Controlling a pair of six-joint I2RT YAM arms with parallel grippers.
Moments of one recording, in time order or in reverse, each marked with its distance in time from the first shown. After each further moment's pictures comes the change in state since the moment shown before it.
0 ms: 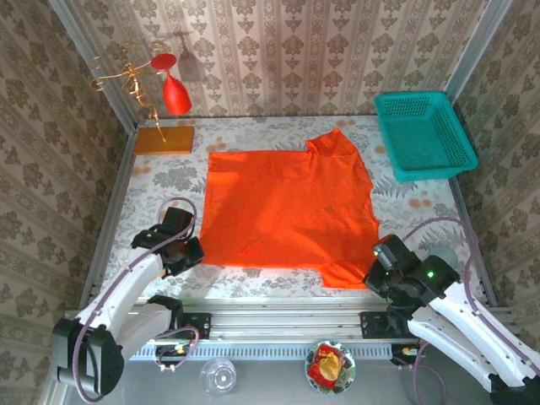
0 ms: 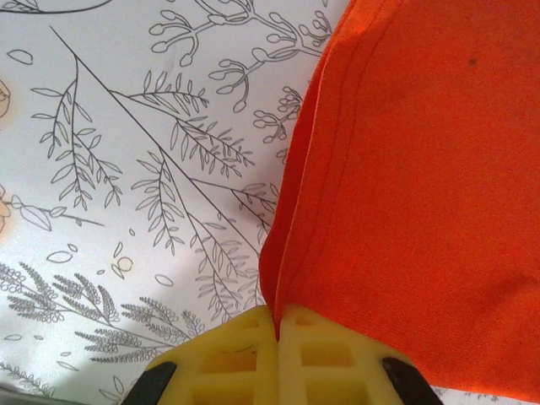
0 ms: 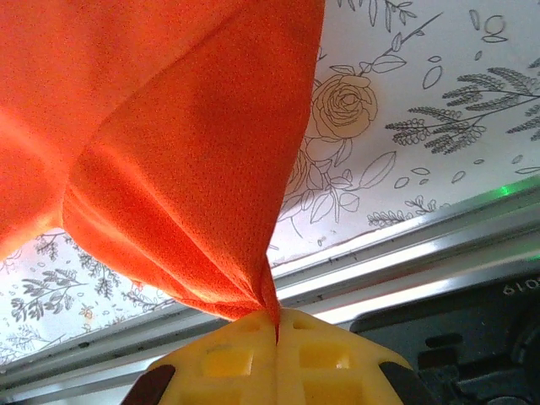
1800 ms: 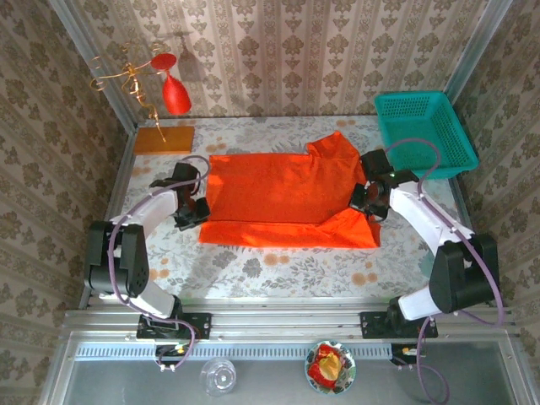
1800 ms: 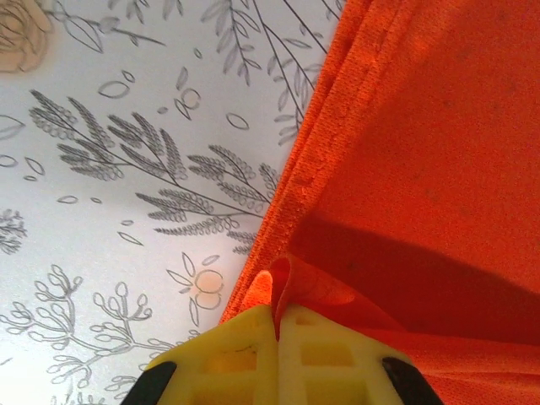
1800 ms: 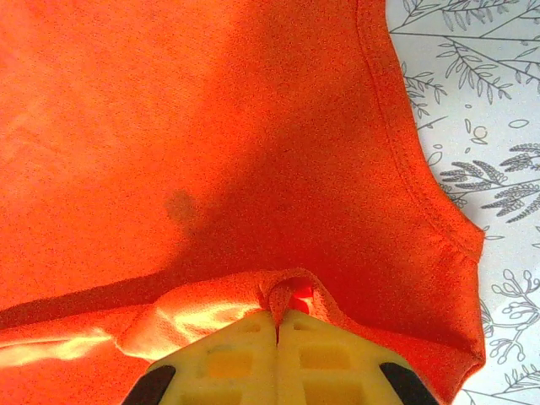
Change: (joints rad) left arm 0.127 0.644 0.393 0.195 0.006 0.212; right arm -0.383 0.908 0.510 0.410 0.039 -0.568
